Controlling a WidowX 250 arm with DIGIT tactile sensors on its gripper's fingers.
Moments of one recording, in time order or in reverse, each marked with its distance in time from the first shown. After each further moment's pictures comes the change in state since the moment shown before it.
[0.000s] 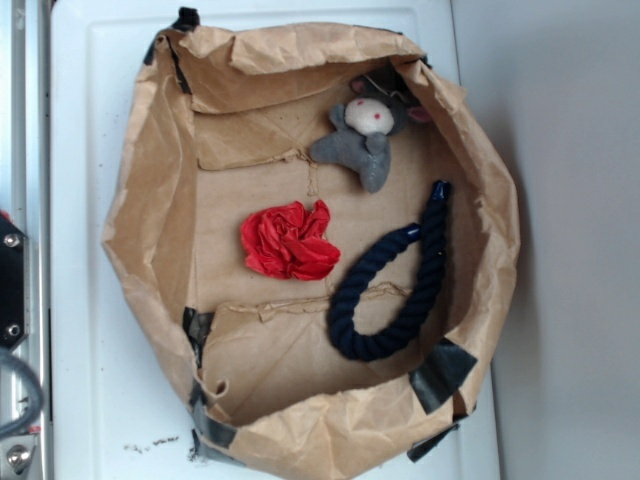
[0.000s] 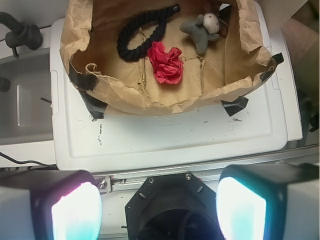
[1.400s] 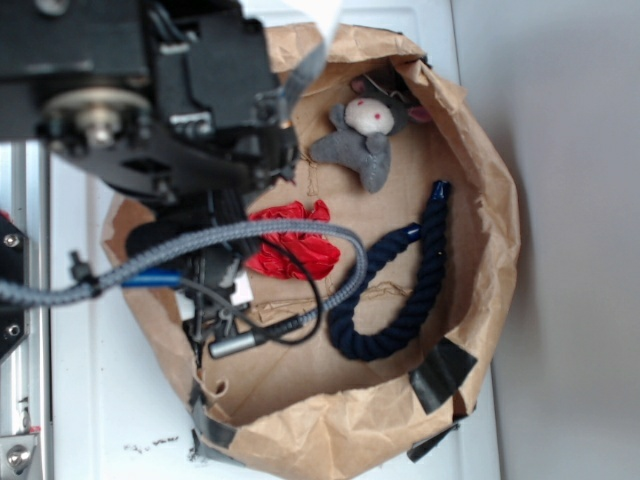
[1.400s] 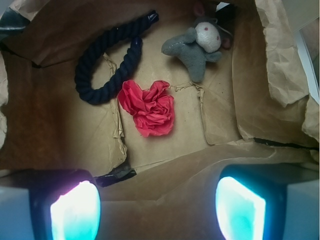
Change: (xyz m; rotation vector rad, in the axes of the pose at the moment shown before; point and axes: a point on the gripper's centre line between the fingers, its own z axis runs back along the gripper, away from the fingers) arm 0.090 0.020 -0.080 0.015 0.053 0.142
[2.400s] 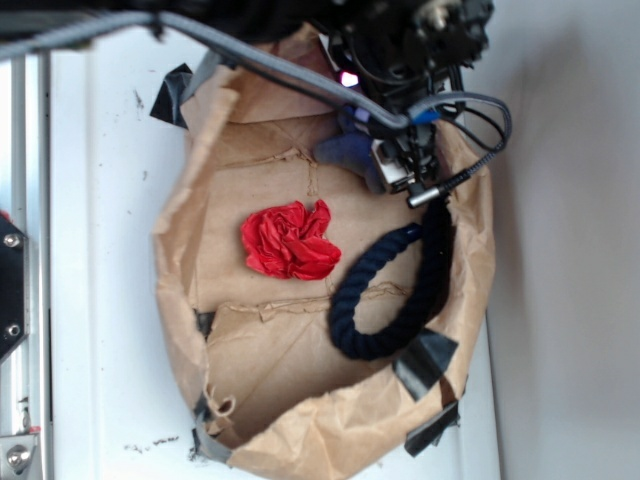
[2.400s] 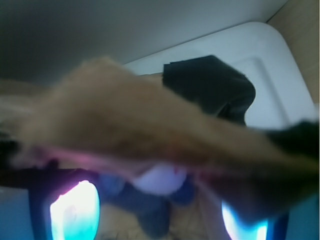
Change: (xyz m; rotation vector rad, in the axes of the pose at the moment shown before) arm 0.114 0.051 -0.107 0.064 -0.052 0.141
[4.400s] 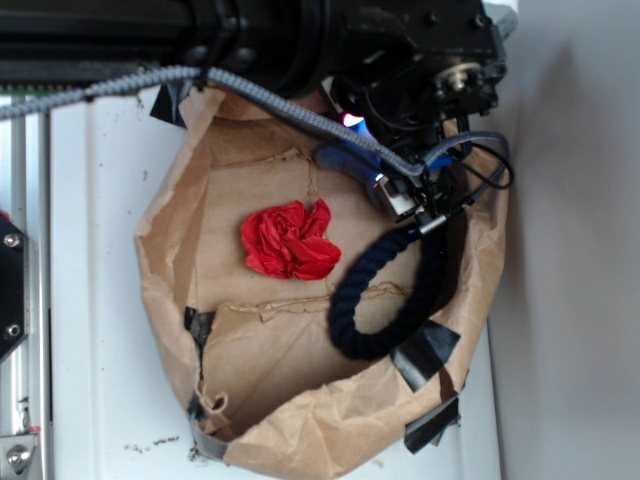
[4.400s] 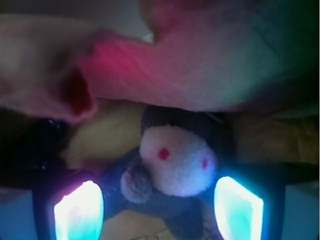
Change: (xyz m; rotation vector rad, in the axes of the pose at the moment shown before) arm -0.007 -0.012 -0.005 0.004 0.050 0.096
